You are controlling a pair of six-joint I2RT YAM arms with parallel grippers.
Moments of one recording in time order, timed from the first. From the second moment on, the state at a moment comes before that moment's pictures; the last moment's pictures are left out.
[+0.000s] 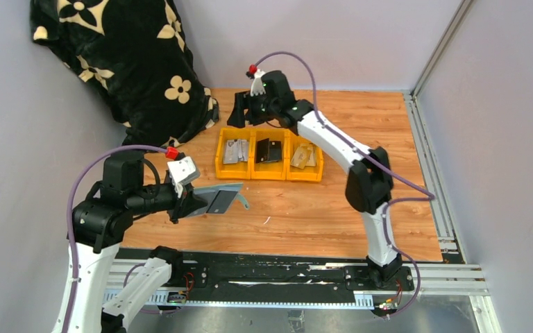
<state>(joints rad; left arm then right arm) -0.26 0.73 1.28 -1.22 0.72 0.40 0.67 2.18 2.03 -0.33 -0.35 0.37</state>
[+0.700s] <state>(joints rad) -0.26 0.67 1.22 -1.26 0.80 0.54 0.97 1.56 1.64 -0.40 -0.89 -0.01</state>
